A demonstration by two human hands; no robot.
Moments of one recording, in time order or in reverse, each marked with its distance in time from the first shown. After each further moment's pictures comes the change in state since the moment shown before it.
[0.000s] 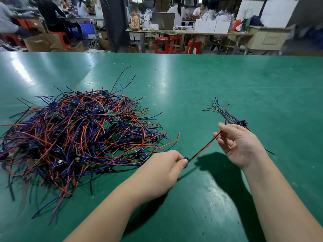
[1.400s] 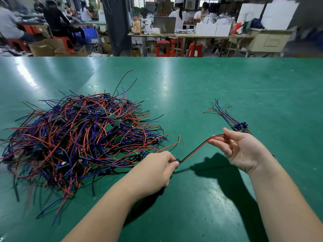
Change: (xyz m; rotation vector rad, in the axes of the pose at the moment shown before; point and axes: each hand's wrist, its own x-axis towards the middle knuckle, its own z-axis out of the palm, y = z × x) left_hand 0.003 -0.014 -0.006 0.133 -0.002 -0.045; right_hand -0.006 -0.012 -0.001 0.026 -0.110 0.278
